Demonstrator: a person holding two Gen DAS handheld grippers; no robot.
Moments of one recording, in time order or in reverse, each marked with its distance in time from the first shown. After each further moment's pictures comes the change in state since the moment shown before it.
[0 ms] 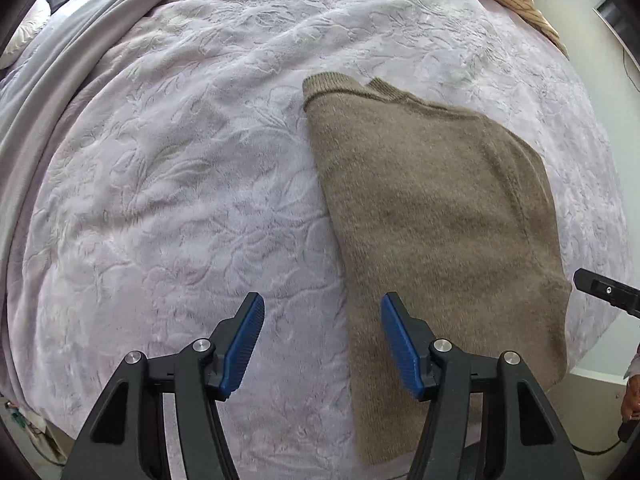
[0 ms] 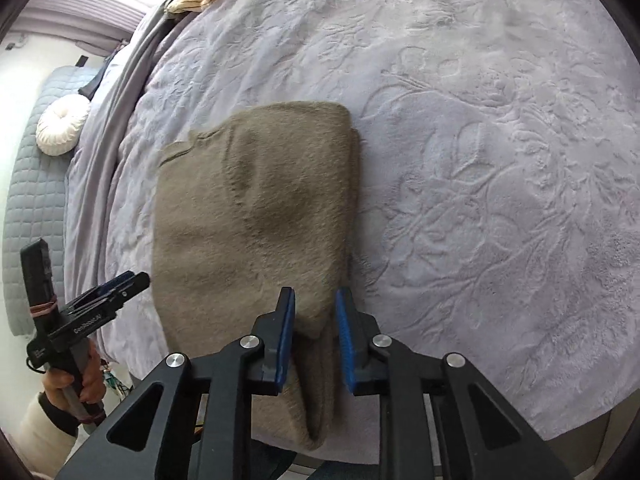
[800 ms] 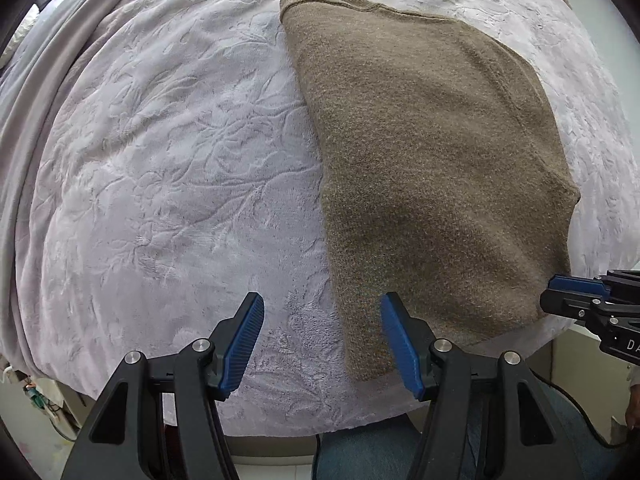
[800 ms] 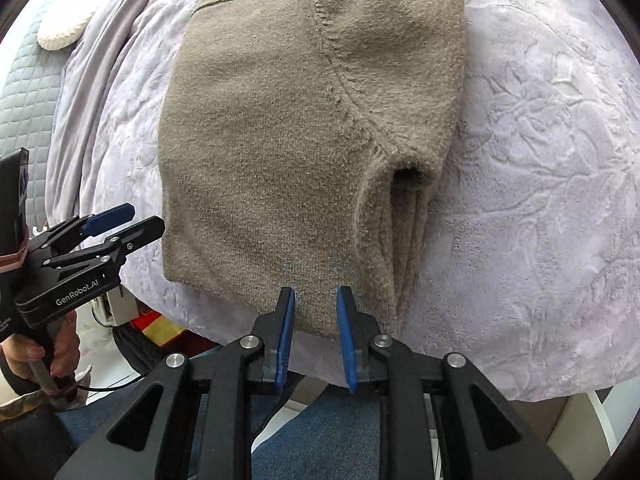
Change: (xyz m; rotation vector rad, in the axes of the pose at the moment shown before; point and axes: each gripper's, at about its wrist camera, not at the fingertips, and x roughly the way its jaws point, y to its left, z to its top) left arm -0.001 -0.025 -0.058 0.033 0.149 0.066; right arm 0.048 0.046 -0.054 -0.164 0.309 -0.073
